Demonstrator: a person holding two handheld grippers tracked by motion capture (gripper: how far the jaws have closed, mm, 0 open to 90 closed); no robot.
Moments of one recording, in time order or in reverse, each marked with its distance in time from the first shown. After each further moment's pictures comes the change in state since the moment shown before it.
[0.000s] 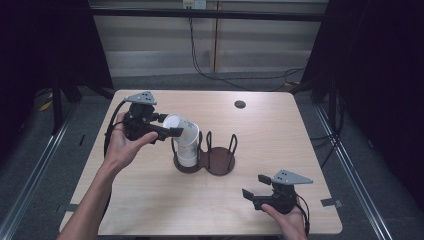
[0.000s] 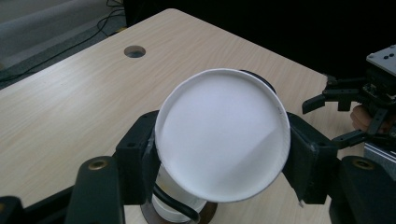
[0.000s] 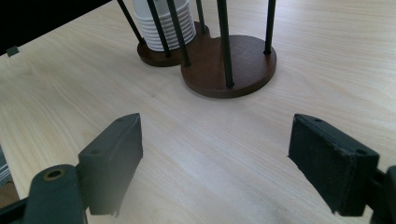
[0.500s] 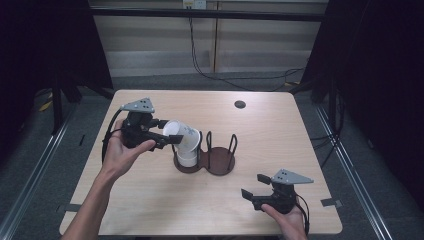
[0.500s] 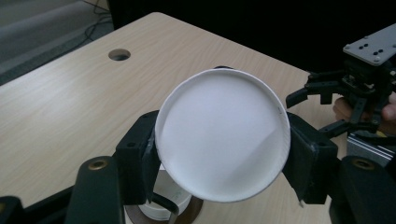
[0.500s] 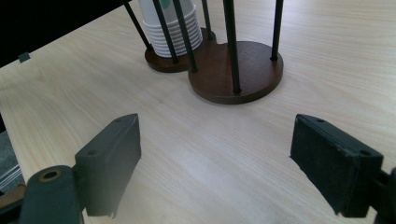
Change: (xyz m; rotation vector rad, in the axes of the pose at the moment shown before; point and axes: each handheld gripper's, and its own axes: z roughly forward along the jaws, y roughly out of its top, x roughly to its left) left arm -0.013 -0.012 -0.006 -0.028 -0.031 0.038; right arm 0.003 0.004 -0.001 -0.013 0.020 0.002
